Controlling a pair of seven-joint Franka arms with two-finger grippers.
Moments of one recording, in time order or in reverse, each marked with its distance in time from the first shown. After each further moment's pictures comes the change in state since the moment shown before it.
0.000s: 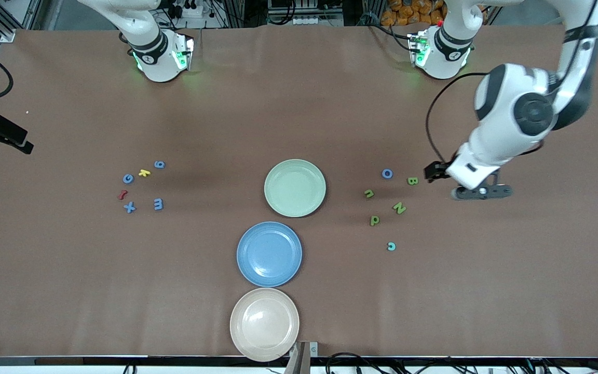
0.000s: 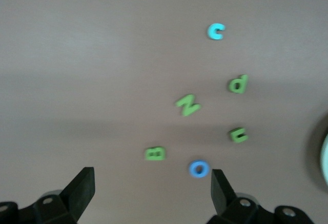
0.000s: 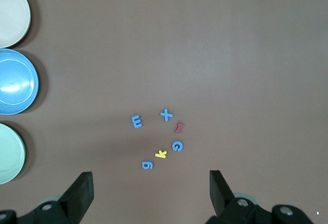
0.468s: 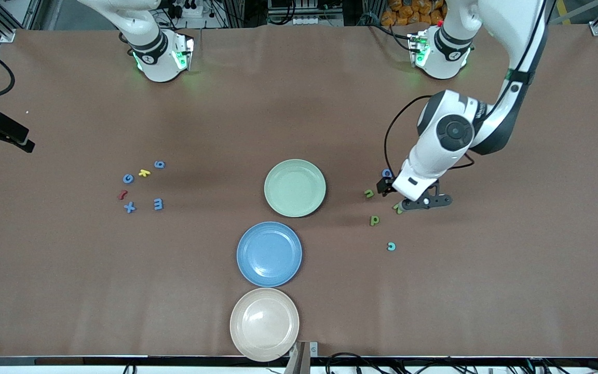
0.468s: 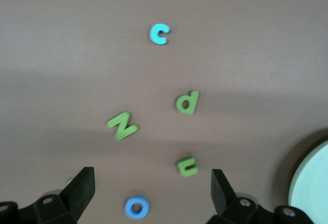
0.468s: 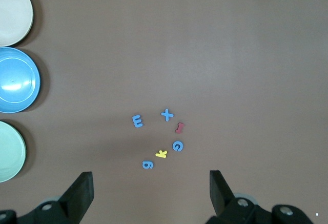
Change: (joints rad) left arm -0.131 0.190 -0.007 0.028 0.014 0.229 -0.198; right arm 0.000 -0.006 0.005 -0.003 0.000 0.000 -0.007
